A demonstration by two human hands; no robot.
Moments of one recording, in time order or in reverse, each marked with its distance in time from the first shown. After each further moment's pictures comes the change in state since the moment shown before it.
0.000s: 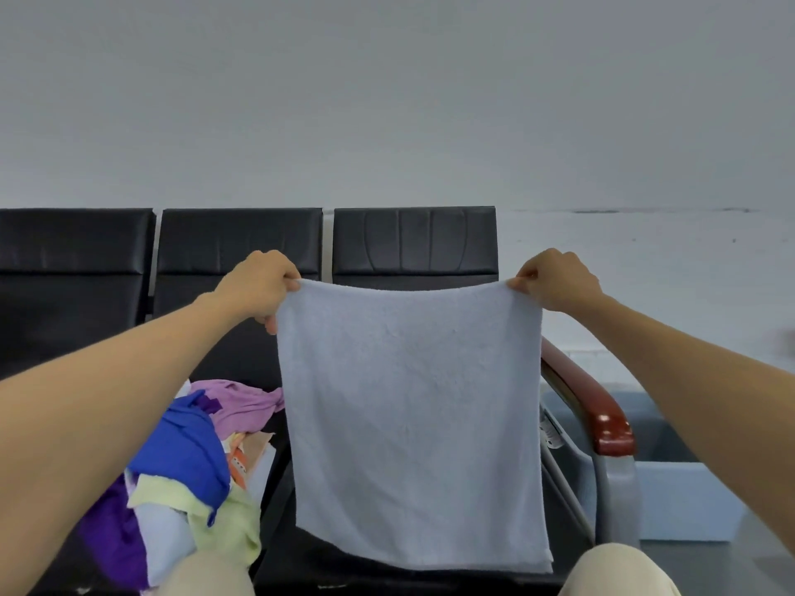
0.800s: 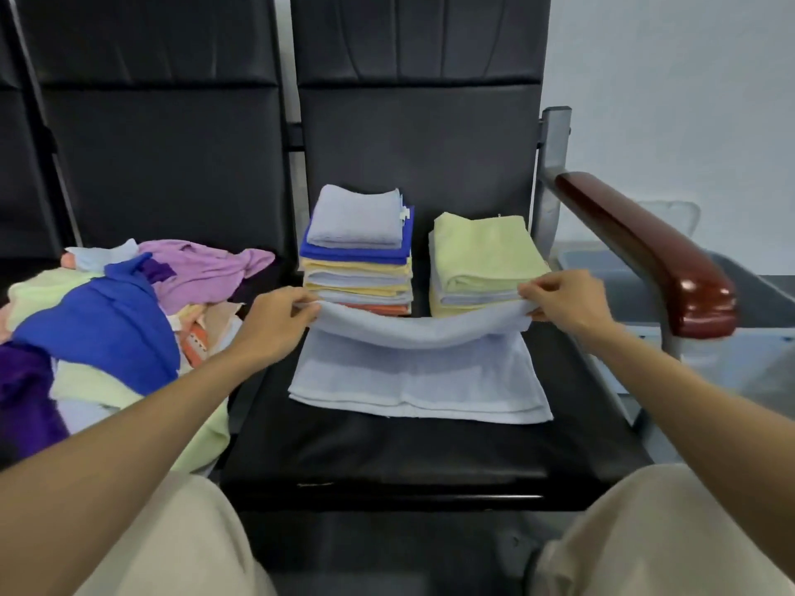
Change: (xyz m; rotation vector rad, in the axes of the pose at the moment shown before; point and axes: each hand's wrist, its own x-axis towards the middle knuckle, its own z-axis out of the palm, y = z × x) left_hand -0.048 -0.047 0.269 -0.390 -0.172 -0.093; right_hand -0.050 0.110 0.238 0.431 -0.168 0.303
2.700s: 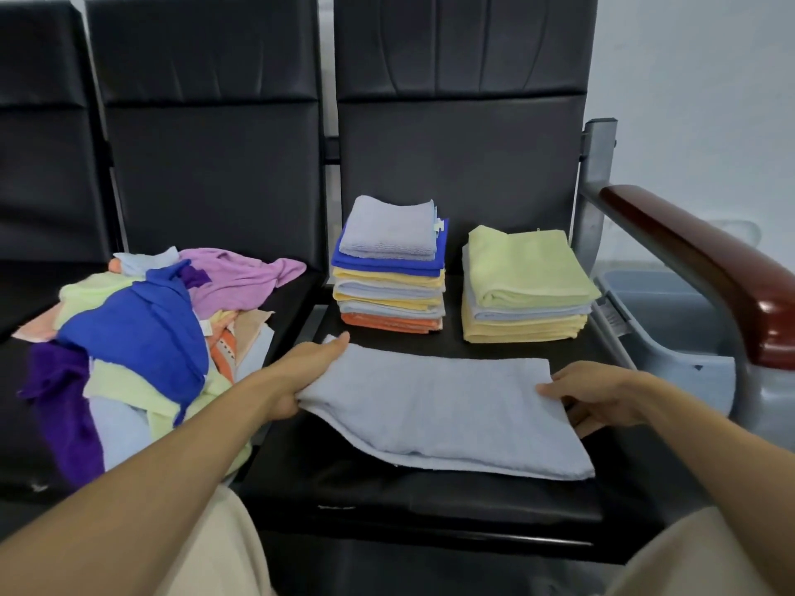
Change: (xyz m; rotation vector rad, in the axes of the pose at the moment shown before) left_hand -0.017 -0.018 0.020 -0.688 -0.299 -0.698; right_hand -0.007 0.043 0.032 -0.003 -0.772 0.516
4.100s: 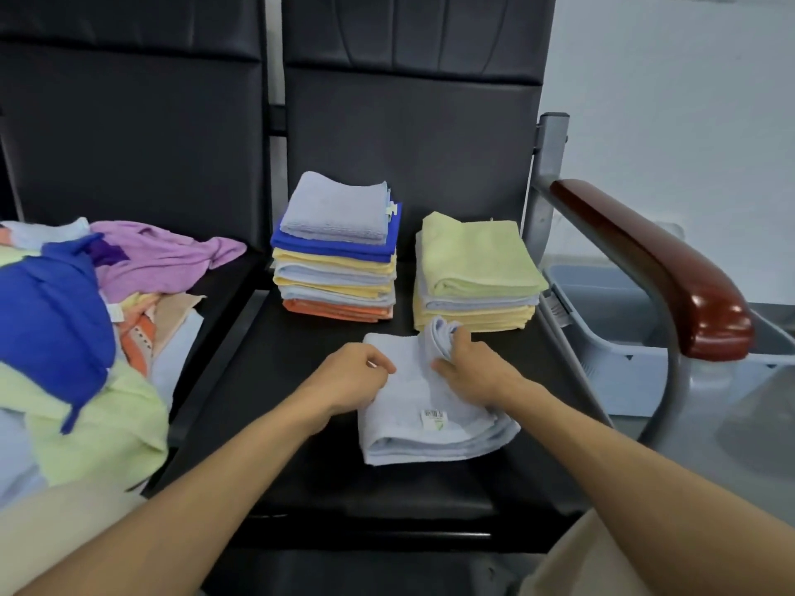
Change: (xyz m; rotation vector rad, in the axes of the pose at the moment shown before) left_hand -0.022 0.010 0.105 0.488 -0.103 0.275; right_hand 0.004 -0.038 0.064 -0.634 0.382 -0.330
